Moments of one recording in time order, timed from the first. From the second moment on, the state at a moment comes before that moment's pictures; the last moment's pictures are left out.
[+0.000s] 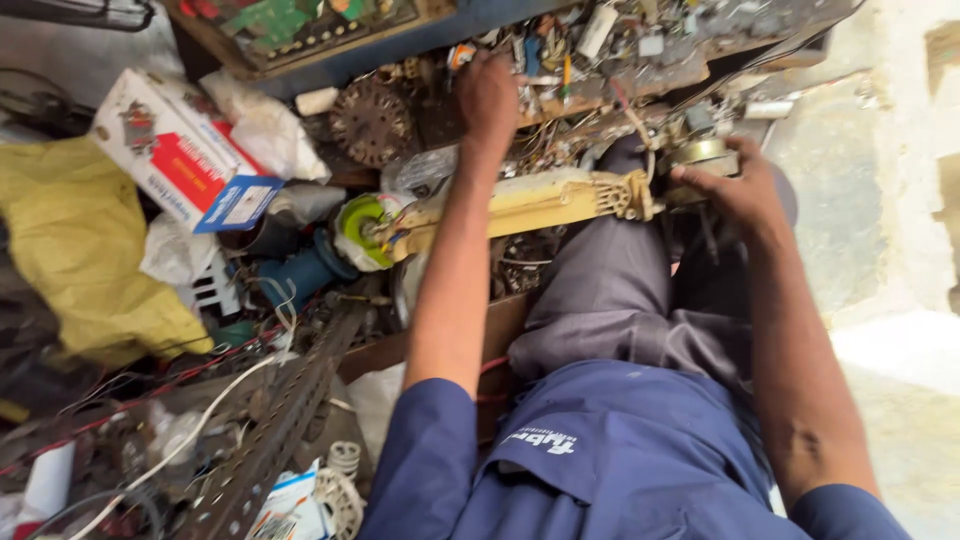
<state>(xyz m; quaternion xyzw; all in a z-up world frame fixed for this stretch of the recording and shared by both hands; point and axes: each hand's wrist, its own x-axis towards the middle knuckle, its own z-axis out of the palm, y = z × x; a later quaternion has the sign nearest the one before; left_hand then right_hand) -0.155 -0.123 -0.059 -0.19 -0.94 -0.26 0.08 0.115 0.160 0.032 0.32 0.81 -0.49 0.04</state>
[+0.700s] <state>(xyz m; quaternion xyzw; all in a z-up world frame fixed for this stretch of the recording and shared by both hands) 0.050 -0.061 0.097 -0.37 -0.78 -0.50 -0.09 0.139 0.120 0.119 0.12 0.81 -0.55 -0.17</state>
